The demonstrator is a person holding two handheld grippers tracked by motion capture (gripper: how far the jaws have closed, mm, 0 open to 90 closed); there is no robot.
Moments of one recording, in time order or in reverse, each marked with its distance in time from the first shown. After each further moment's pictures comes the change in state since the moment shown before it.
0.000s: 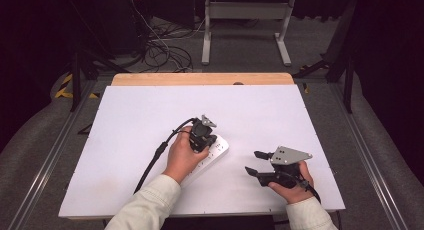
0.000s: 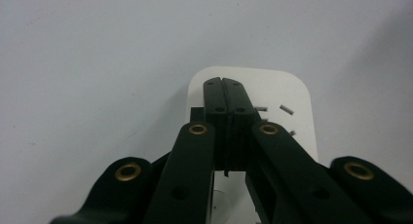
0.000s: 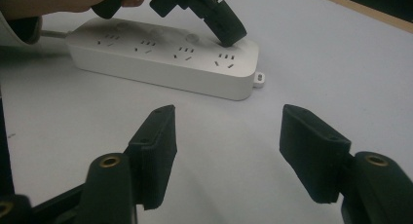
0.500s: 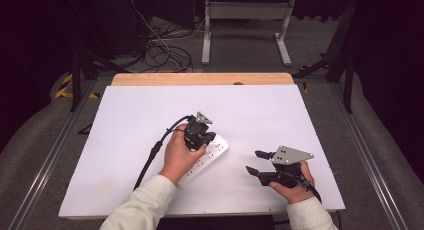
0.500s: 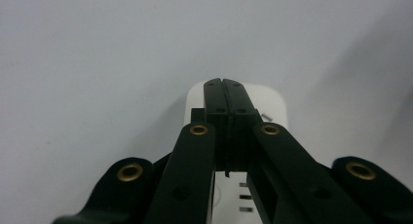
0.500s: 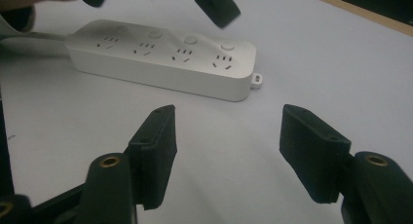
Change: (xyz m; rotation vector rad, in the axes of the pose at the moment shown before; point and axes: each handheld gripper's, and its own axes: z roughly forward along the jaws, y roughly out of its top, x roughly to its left) left arm -0.001 0.004 -0.029 -0.083 -0.032 -0.023; right arm -0.002 0.000 -0.002 -0.008 -0.005 0.007
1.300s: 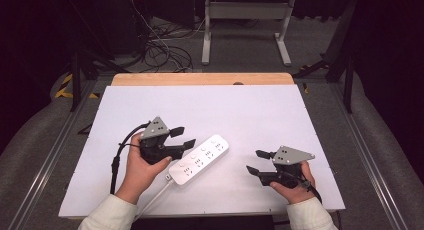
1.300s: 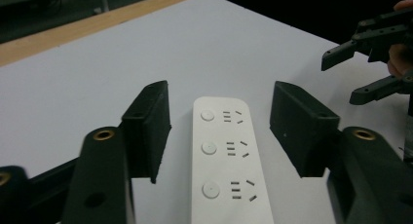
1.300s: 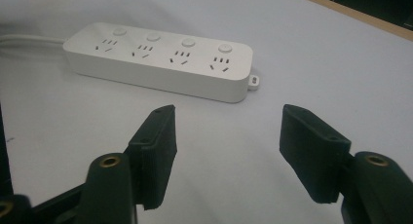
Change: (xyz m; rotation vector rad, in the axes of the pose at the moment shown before) left arm 0.021 -0.061 -0.101 -0.322 -0.066 0.056; right arm 0.002 0.001 -0.002 -0.008 -0.008 -0.003
